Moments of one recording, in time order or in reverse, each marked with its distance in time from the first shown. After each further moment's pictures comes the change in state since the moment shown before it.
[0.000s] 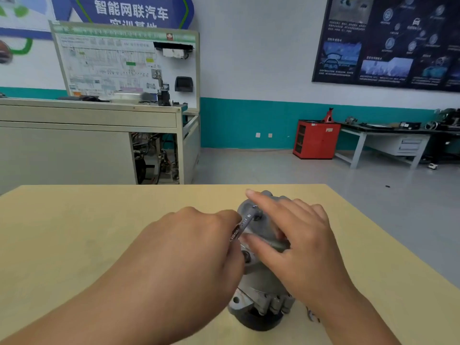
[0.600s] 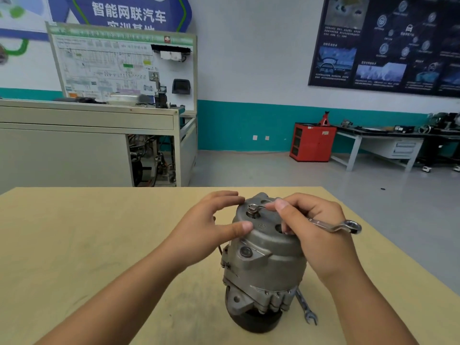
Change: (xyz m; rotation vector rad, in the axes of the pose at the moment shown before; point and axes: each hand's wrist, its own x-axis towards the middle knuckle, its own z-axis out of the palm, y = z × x) left_hand 0.059 -0.024 0.074 -1.040 -0.070 -0.134; right_hand 0.009 0.024 -0.009 0.682 -0.056 0.510
